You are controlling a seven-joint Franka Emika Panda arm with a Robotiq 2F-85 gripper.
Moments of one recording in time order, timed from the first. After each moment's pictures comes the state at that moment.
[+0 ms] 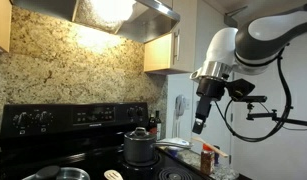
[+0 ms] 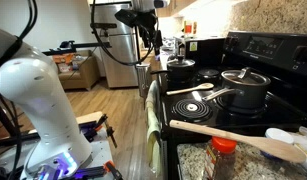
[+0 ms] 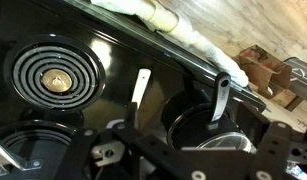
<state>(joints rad) 0.14 -0.64 -0.07 -2.58 0.24 2.18 -0.09</state>
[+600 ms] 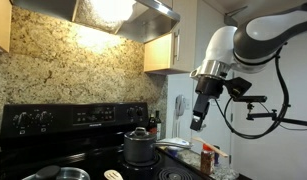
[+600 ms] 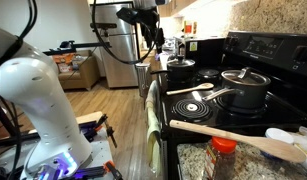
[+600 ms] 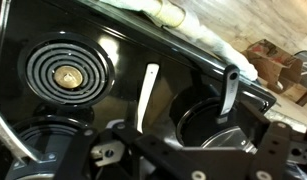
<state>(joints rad) 0.11 -0.63 -0.06 -2.56 0.22 2.17 -0.06</state>
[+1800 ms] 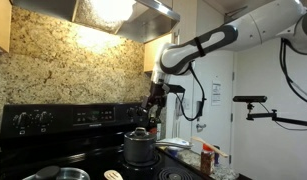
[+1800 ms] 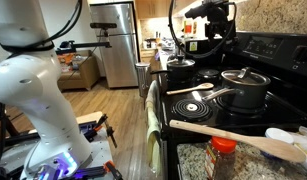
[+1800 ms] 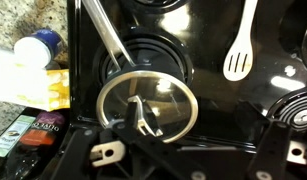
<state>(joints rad) -0.05 0.11 -0.08 -1.82 -0.03 2.17 0.14</state>
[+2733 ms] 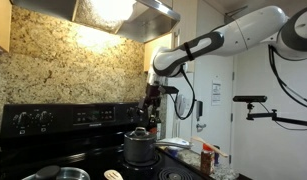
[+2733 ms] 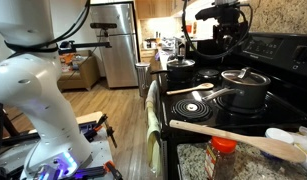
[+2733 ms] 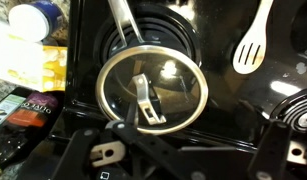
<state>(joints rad) -0.07 0.24 -0.09 -1.68 -0.01 2.14 0.01</state>
